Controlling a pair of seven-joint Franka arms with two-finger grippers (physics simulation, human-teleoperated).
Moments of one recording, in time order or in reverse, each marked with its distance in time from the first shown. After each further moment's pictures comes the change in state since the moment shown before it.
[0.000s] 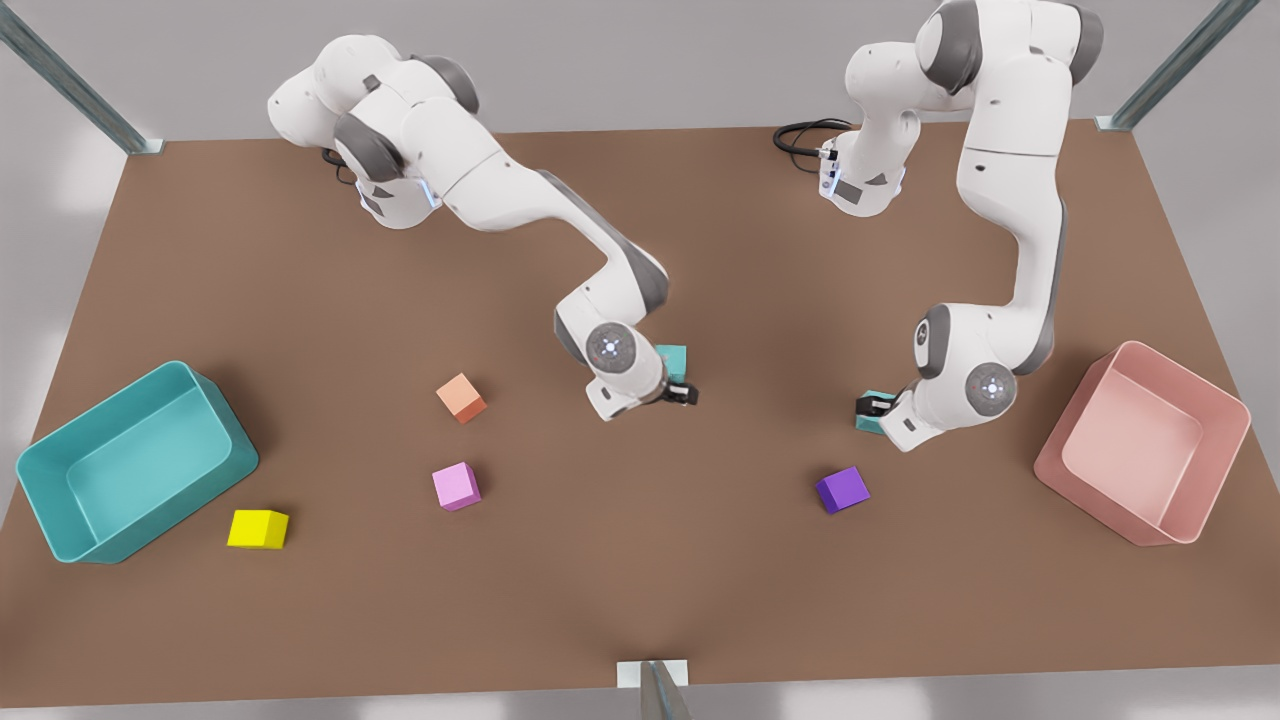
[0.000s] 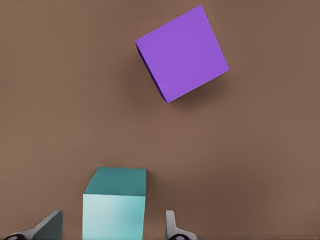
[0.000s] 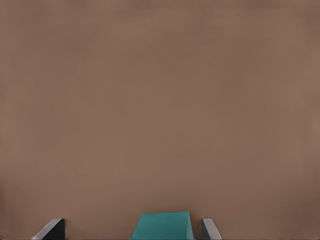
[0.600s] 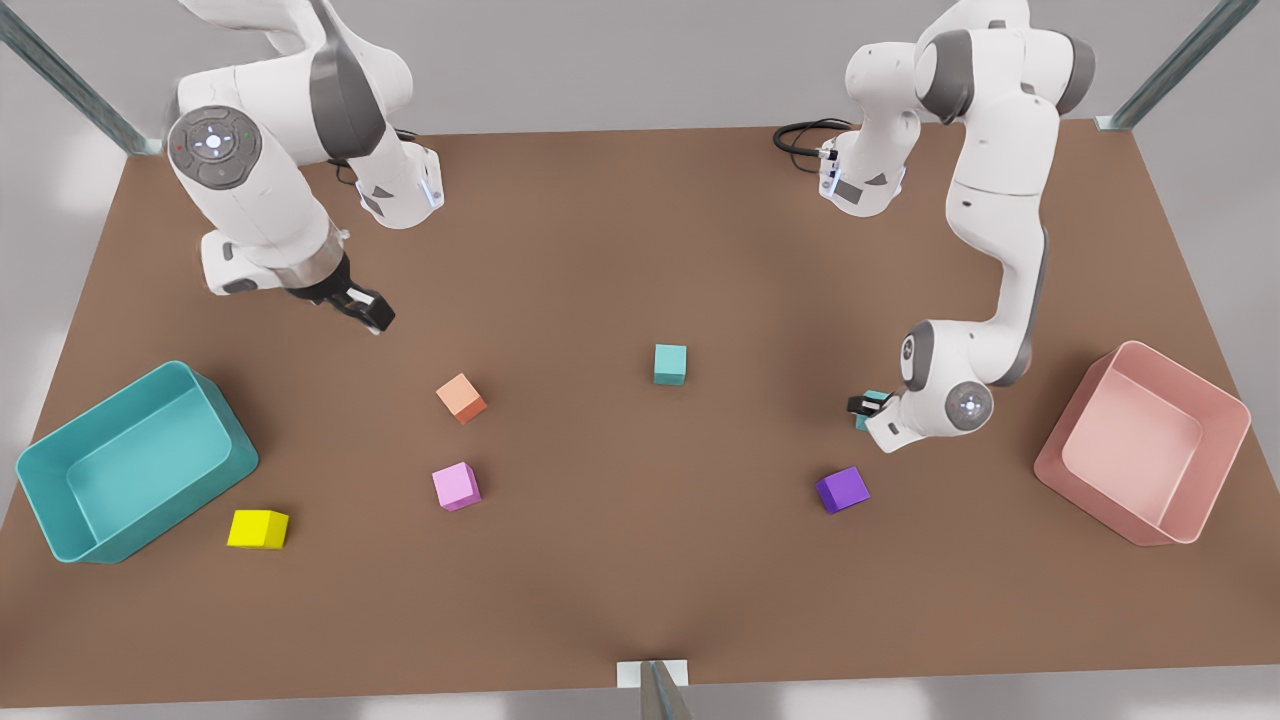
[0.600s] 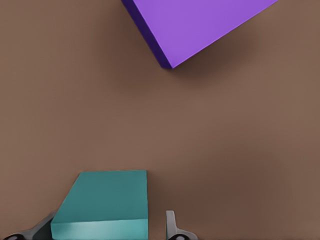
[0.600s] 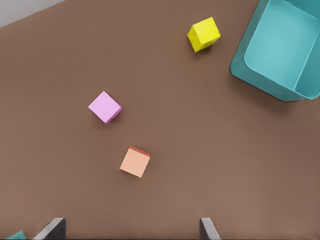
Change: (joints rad) left arm 0.002 0.109 0.005 -0.010 0.001 0.041 0.082; right arm -0.412 -0.805 0.021 -0.314 -0.377 -0.634 -0.099
